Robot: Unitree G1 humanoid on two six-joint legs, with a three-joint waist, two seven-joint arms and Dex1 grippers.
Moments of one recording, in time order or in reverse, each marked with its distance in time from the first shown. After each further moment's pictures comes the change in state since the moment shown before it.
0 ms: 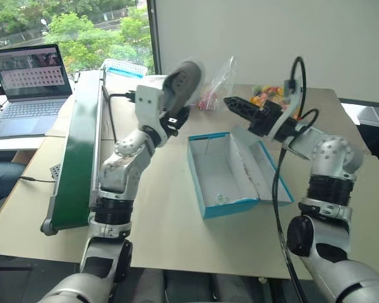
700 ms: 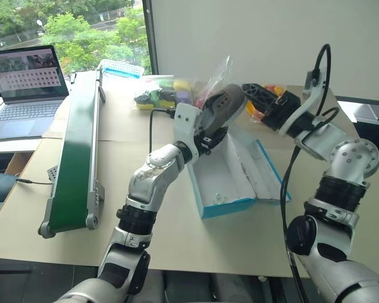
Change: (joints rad) left arm 0.073 -0.134 -0.098 0.003 0.005 0.040 -0.027; right arm 0.018 -0.017 -0.036 -0.110 0.086 -0.049 -0.155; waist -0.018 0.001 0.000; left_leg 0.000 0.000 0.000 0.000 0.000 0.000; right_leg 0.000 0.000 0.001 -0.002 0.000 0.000
